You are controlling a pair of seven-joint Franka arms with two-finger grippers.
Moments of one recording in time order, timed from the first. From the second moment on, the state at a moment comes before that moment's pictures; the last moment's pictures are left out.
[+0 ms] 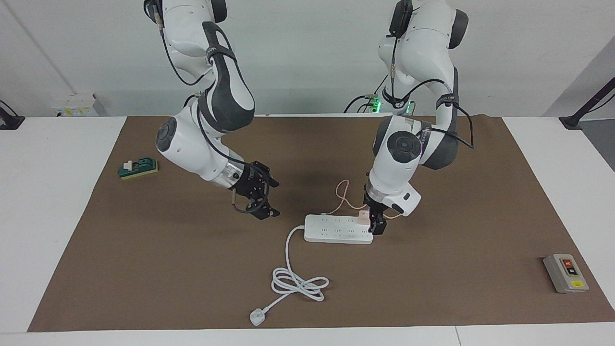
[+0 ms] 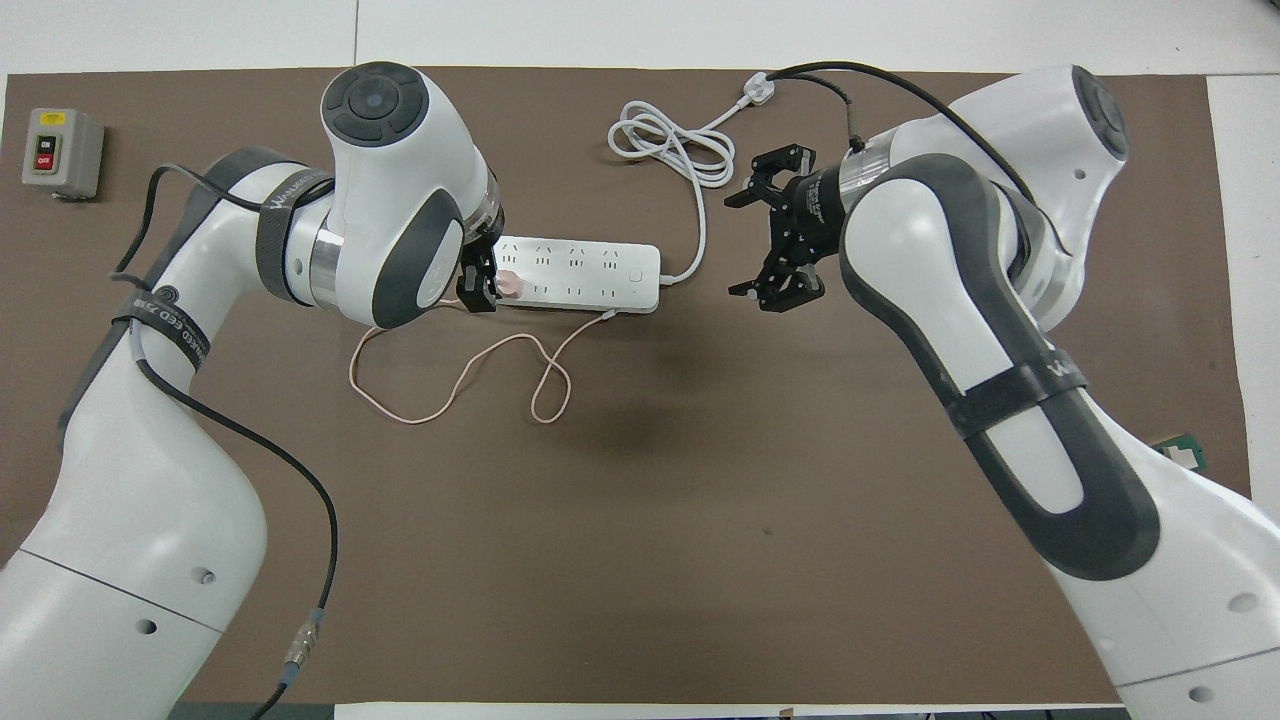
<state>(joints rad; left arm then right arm) -0.36 0.55 -0.08 -1.44 0.03 1.98 -1.95 0.40 0.44 -0.15 -1.56 0.75 2.02 1.51</state>
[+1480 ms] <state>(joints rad) -0.41 0.48 -0.07 -1.59 0.13 2.11 -1.97 0.52 0.69 -0.16 -1.44 0.73 2.13 1.42</state>
